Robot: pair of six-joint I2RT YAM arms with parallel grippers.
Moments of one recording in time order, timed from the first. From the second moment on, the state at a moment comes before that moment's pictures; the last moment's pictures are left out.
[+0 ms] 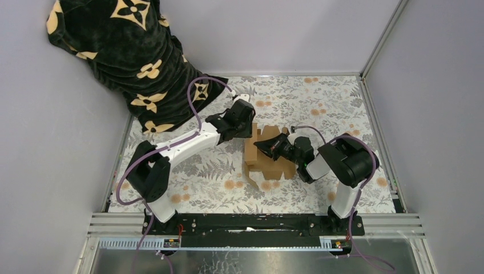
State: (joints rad) left arm -0.72 1.67 1.29 -0.42 -0.21 -0.54; right arm 0.51 1.82 0.41 1.23 -0.39 1.58
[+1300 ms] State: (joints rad) left arm -0.74 1.74 1.24 -0.33 -0.20 -0.54; right arm 0.50 1.59 0.40 0.94 -0.38 1.47
